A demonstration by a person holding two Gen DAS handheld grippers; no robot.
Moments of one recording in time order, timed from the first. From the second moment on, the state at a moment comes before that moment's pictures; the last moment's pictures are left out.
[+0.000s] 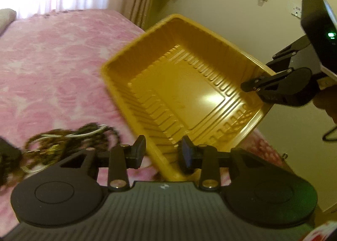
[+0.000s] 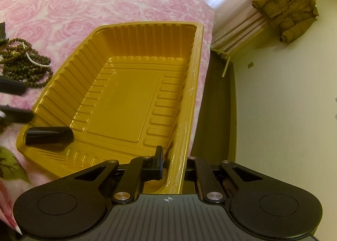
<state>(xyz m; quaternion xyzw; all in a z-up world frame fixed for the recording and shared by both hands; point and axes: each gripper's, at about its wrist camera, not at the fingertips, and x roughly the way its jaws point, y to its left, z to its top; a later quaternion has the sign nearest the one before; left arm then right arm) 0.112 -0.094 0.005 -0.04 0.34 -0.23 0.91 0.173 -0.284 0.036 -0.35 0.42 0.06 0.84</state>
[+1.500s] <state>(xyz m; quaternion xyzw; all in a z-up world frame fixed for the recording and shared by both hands) 0.113 0.063 -0.020 0.13 0.37 -0.12 0.91 0.176 -0.279 0.037 -0.33 0.44 0.06 0.83</state>
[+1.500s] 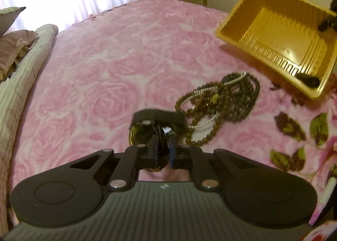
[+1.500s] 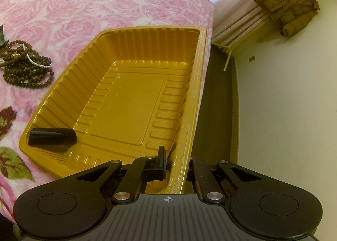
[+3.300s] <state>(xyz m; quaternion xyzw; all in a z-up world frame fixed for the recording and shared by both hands) 0.114 0.020 0.041 0.12 0.33 -0.17 0.92 0.174 -0.281 0.034 -0.33 0.44 0.05 0.83</state>
